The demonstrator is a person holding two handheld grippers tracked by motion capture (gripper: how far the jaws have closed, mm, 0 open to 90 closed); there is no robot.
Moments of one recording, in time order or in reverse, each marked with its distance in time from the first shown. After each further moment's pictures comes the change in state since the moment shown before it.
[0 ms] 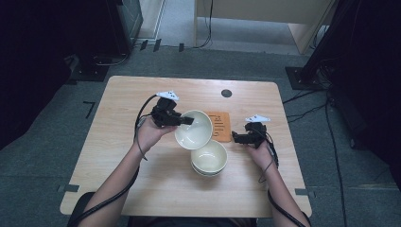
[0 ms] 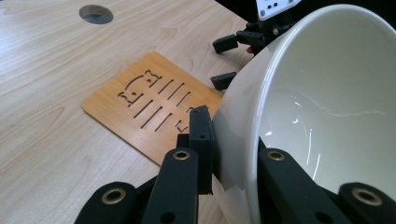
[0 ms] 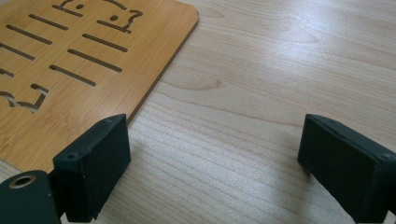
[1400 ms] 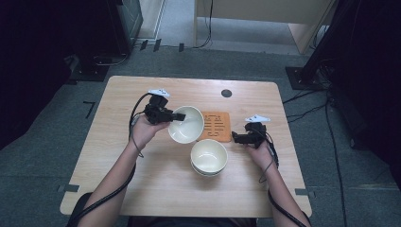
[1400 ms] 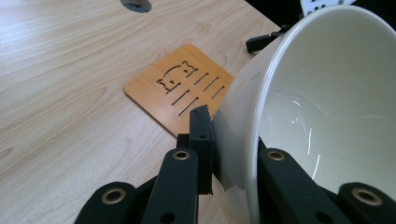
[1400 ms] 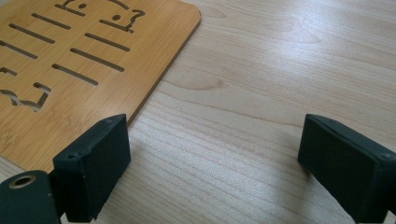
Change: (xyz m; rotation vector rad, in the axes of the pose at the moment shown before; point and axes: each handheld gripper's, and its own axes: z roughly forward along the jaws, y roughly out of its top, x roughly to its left) left arm 0.034 -0.014 -0.004 -0.014 0.049 -0.082; right arm 0.000 0.000 0.000 0.002 0.006 -0.007
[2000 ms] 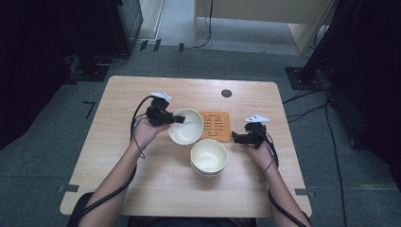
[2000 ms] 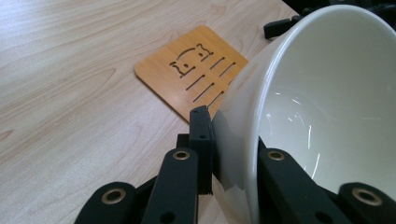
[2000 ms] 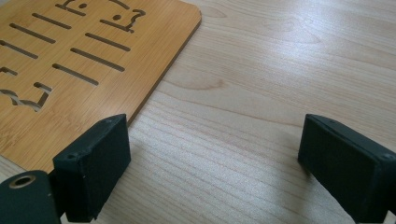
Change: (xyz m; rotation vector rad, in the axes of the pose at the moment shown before) left arm 0.013 -0.011 0.015 0.042 0.017 -0.022; right arm 0.000 0.000 0.000 -0.001 0.000 -0.001
